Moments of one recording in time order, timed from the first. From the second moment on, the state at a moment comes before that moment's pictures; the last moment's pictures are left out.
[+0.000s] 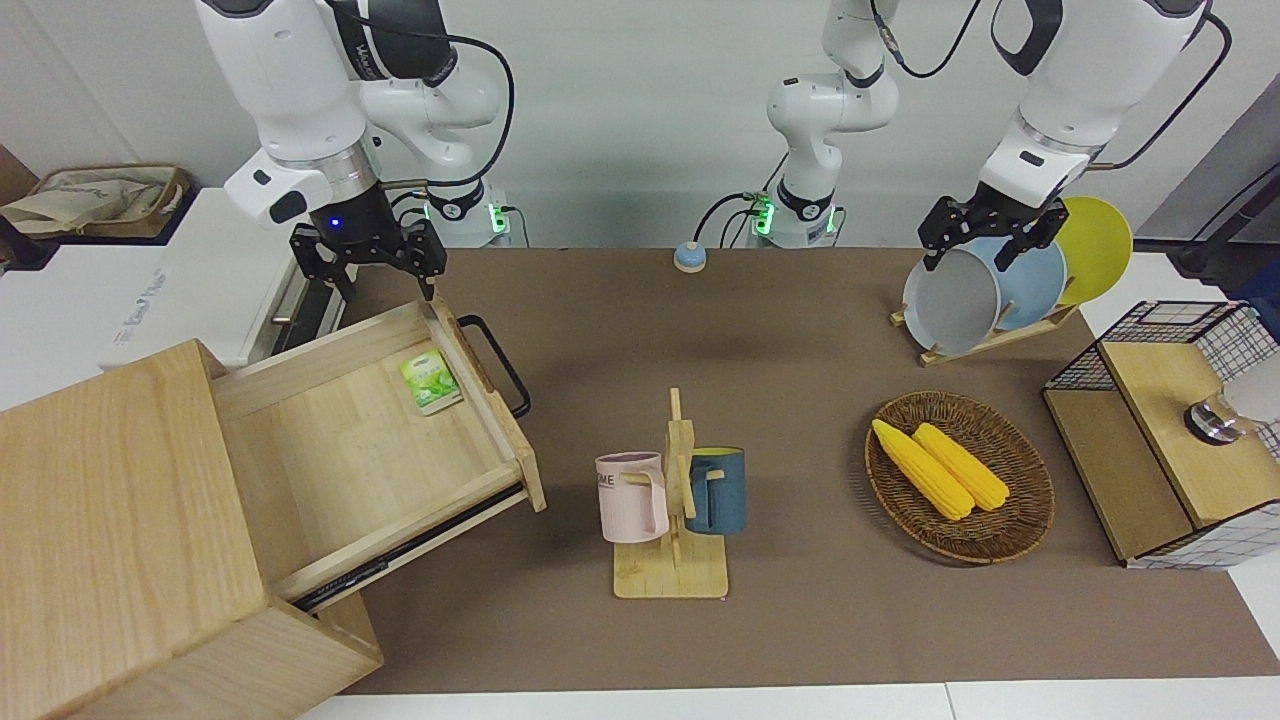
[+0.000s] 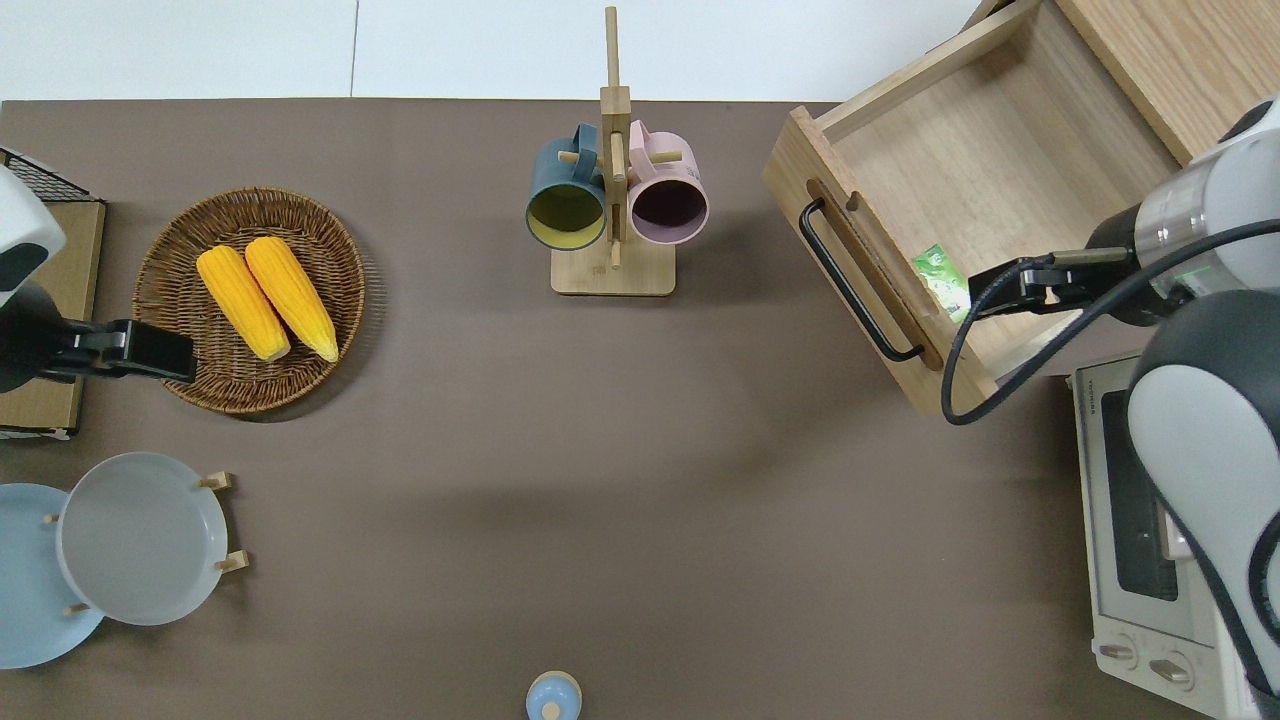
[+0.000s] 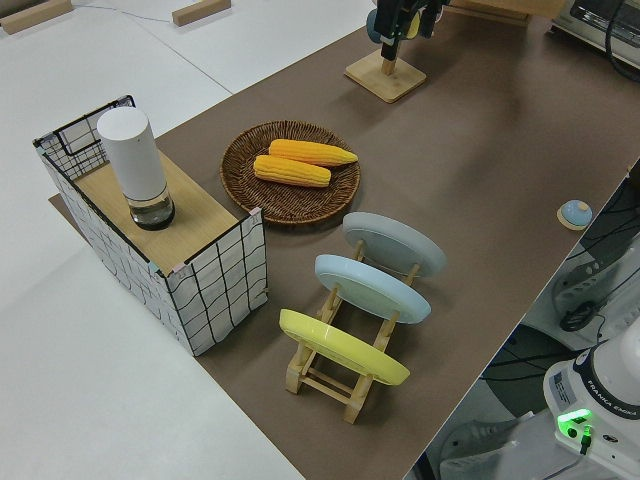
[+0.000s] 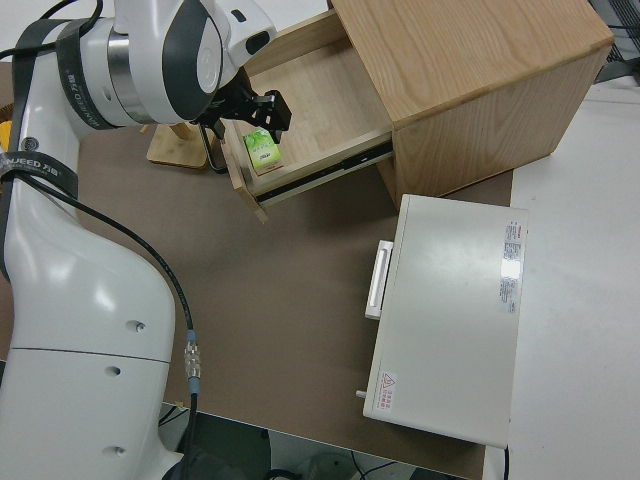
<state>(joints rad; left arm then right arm) 0.03 0.04 -0.06 -1.51 0.00 1.52 0.02 0.04 0.14 0.07 -1.42 0.00 1.59 0.12</state>
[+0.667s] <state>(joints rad) 0.03 0.04 -0.06 -1.51 0.00 1.52 0.02 0.04 0.14 0.07 -1.42 0.00 1.59 0.12</state>
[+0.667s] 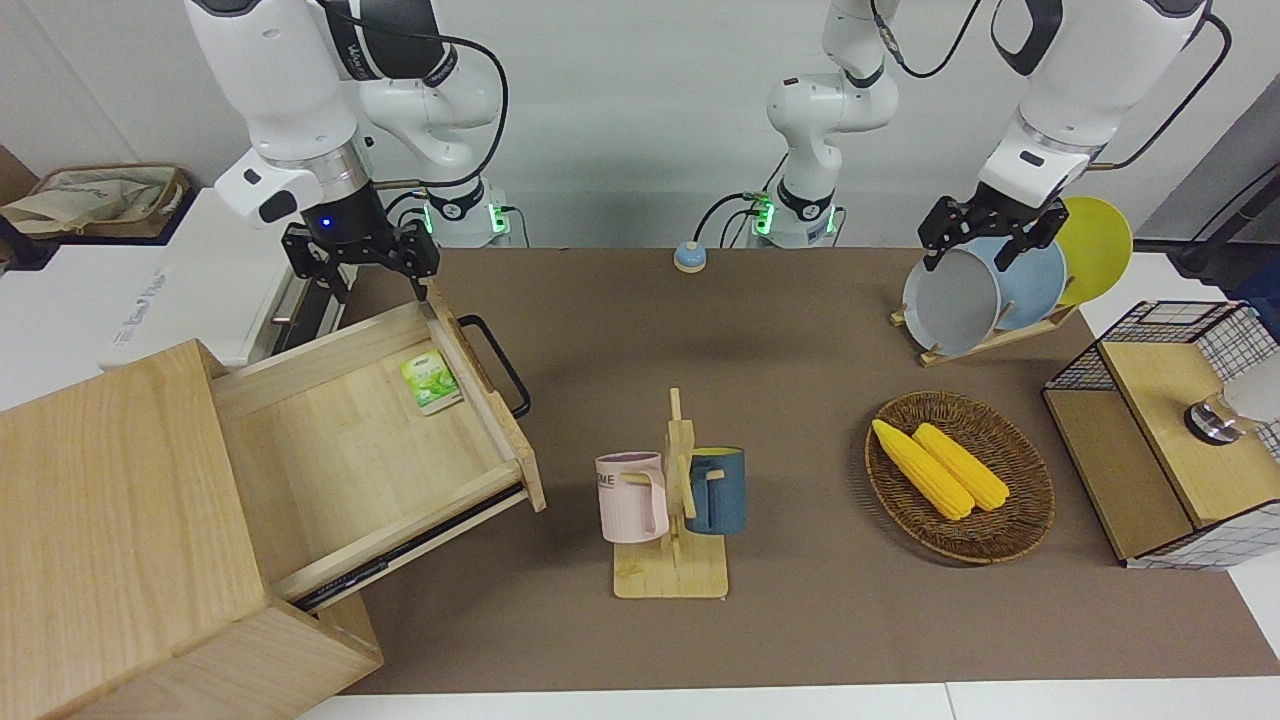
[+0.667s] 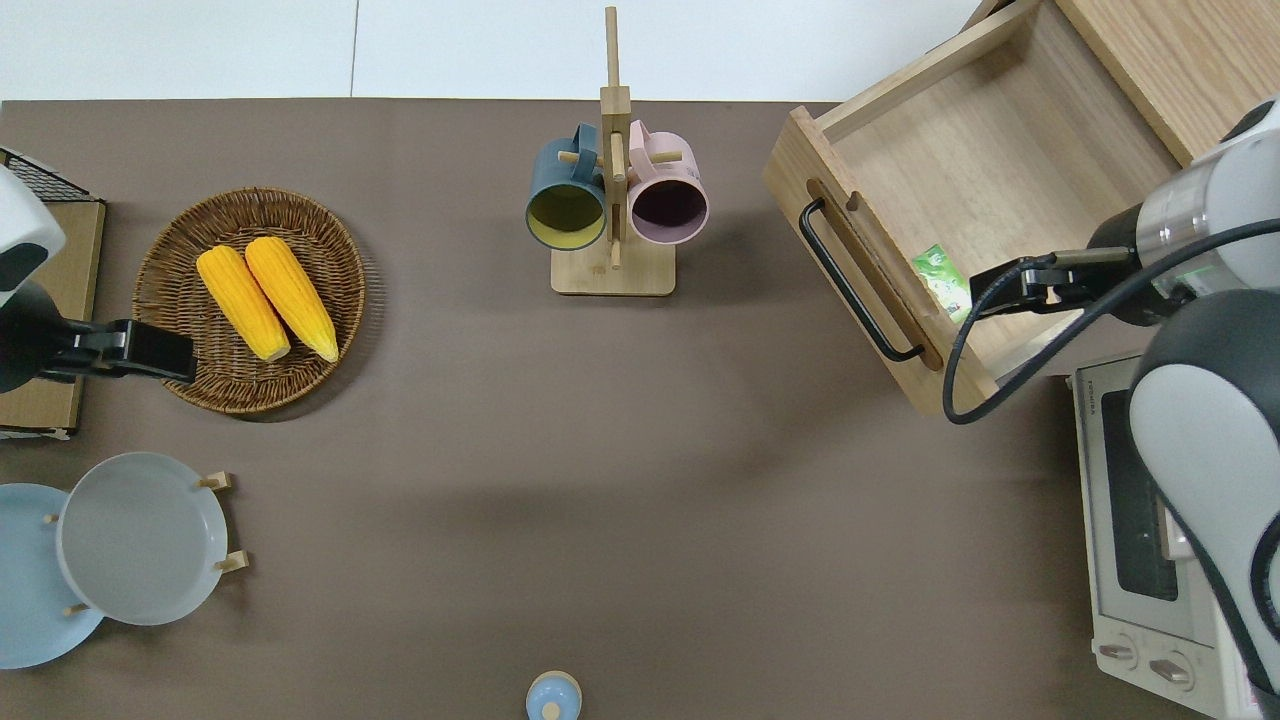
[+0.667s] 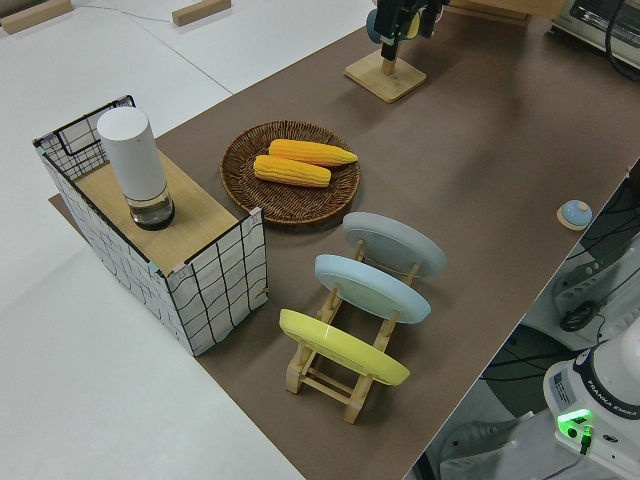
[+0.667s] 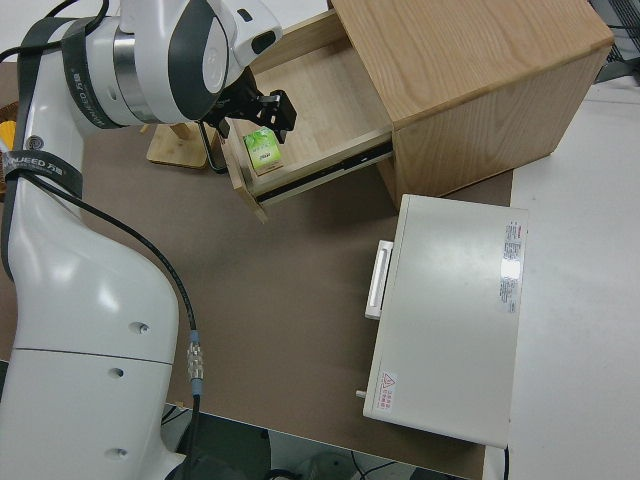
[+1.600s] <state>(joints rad) 0.03 0.04 -0.06 -1.51 0.00 1.52 0.02 0.13 0.12 0.09 -1.40 -0.15 1.59 0.14</state>
